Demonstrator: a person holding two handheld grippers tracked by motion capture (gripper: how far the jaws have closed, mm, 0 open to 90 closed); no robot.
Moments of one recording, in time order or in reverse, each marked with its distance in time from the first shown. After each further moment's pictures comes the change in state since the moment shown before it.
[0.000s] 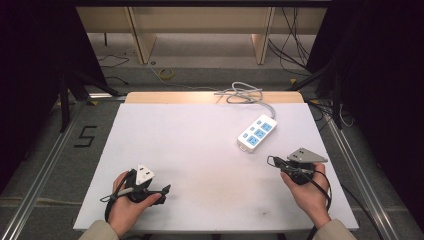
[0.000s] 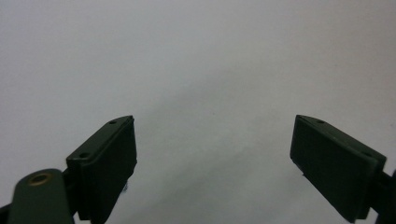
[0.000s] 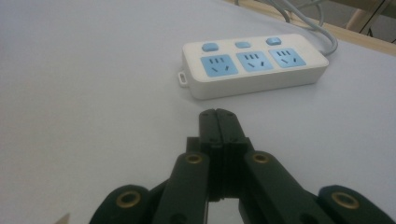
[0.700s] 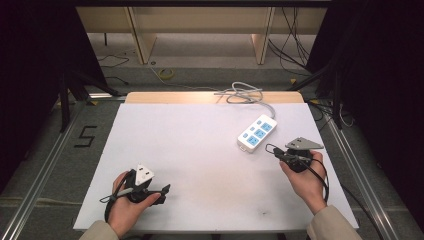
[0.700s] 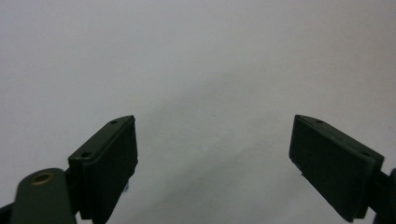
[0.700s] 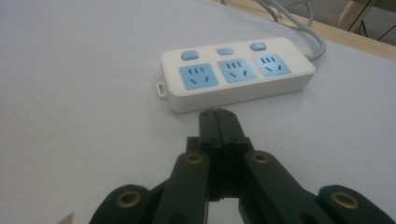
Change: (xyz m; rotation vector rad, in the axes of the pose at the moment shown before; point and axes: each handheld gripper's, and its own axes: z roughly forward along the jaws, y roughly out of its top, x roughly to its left) left arm -0.002 0.000 -0.001 -0.008 0.005 -0.001; right arm -0.016 0.018 0.019 0.038 -0.027 0.015
